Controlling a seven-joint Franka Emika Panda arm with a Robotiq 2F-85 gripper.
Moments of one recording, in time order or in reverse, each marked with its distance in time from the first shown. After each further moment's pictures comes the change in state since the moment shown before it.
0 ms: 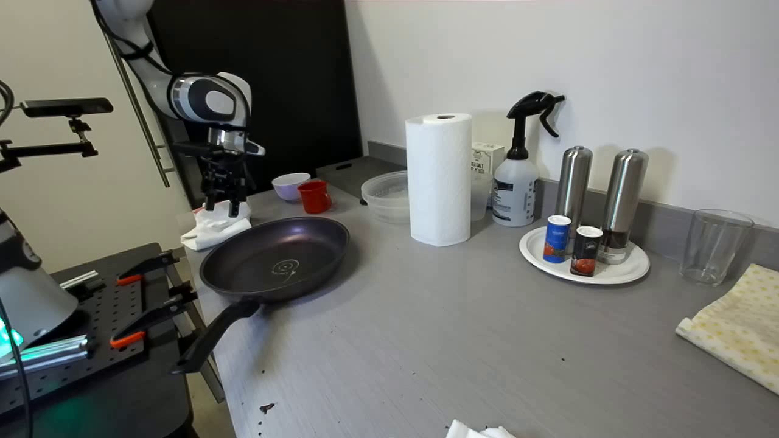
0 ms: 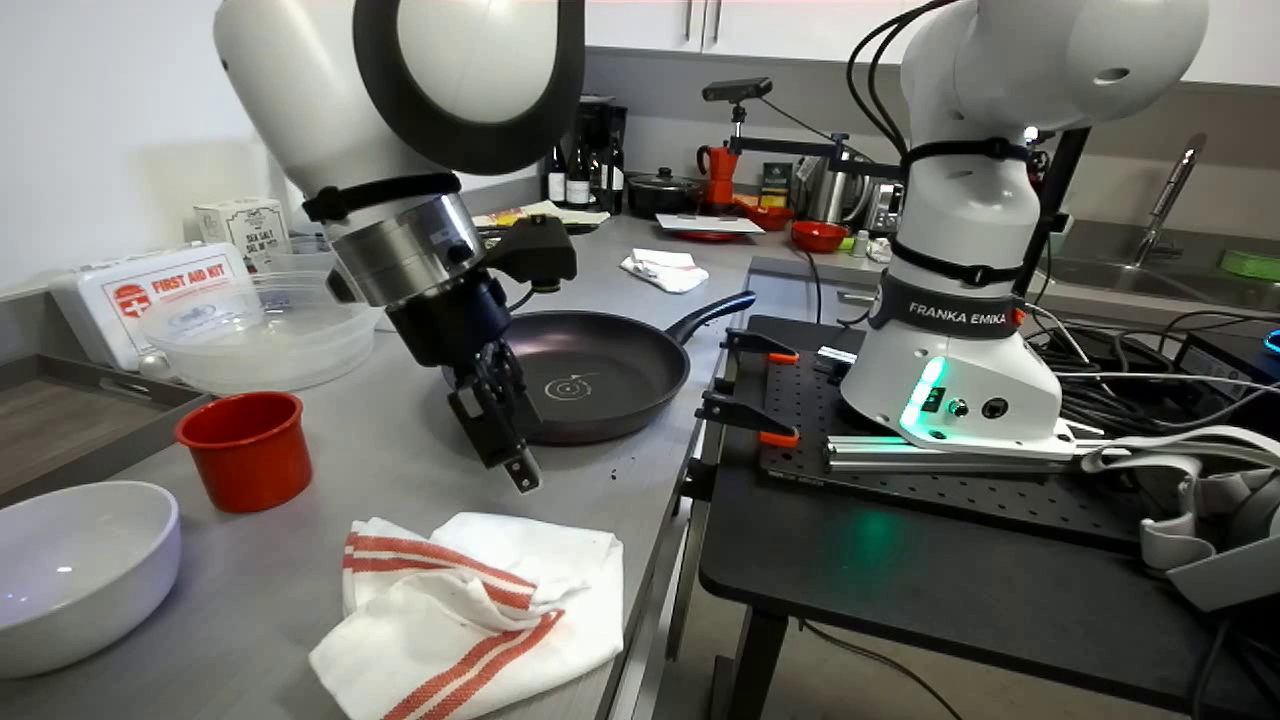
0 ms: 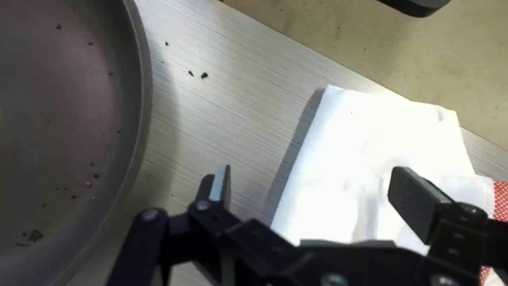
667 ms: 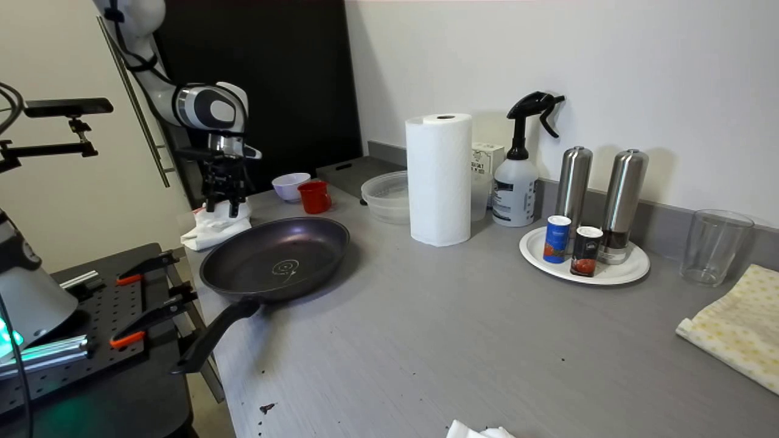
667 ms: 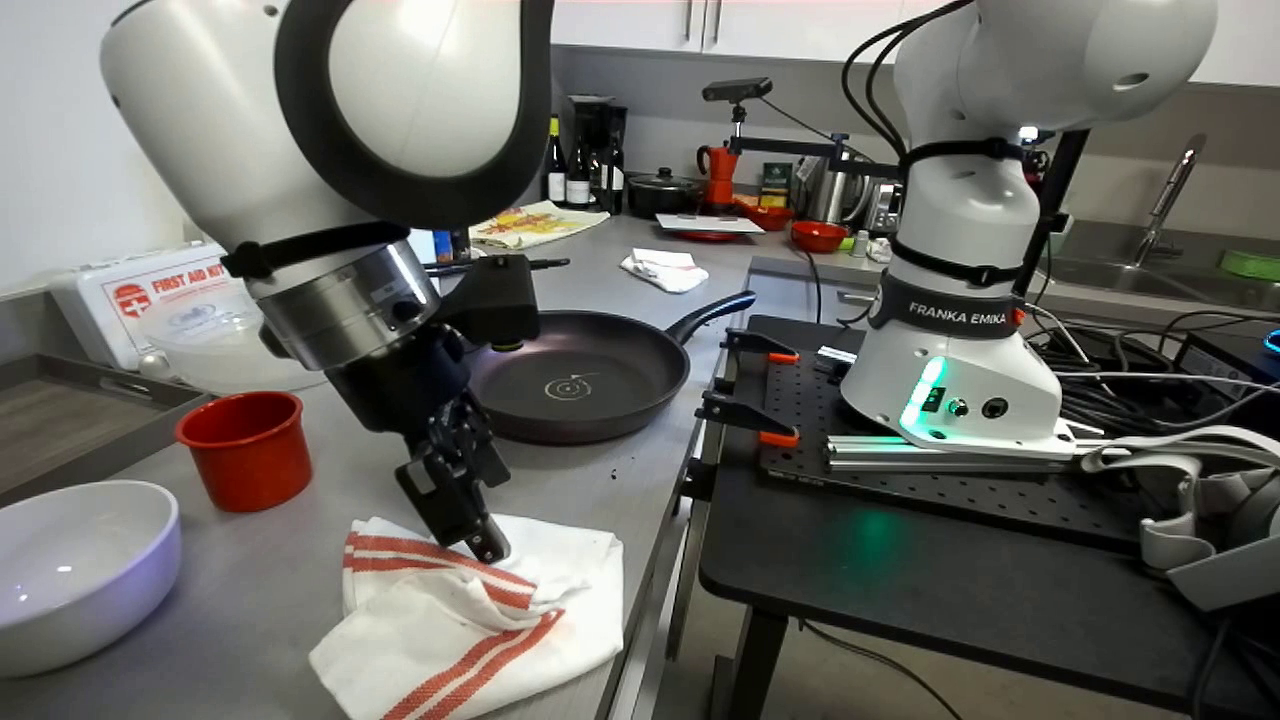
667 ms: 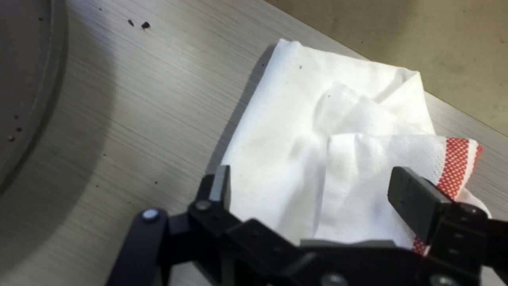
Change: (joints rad) arm 0.090 0.114 0.001 0.122 -0.012 0.000 0.064
